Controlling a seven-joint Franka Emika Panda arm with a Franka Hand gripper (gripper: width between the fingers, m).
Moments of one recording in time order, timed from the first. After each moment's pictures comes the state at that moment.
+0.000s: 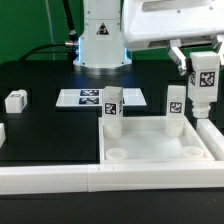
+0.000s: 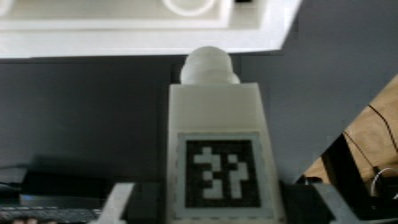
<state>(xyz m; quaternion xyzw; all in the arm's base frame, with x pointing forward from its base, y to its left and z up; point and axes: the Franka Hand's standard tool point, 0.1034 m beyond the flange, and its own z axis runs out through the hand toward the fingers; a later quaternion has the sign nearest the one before) 0.610 0.101 0.147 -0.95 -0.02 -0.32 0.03</state>
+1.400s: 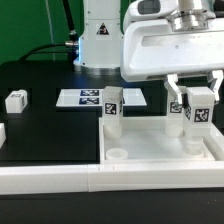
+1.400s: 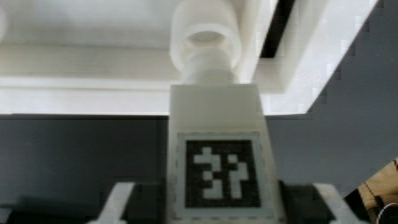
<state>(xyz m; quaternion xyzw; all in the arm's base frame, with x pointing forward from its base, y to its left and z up) 0.615 0.102 0.097 -0.95 -0.04 -0.29 0.02</state>
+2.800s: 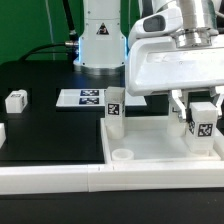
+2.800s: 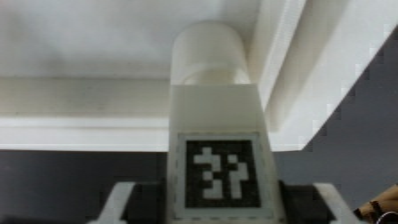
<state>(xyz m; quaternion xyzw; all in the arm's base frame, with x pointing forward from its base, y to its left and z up) 0.613 0.108 0.075 -0.95 -0.04 -0.29 0.02</state>
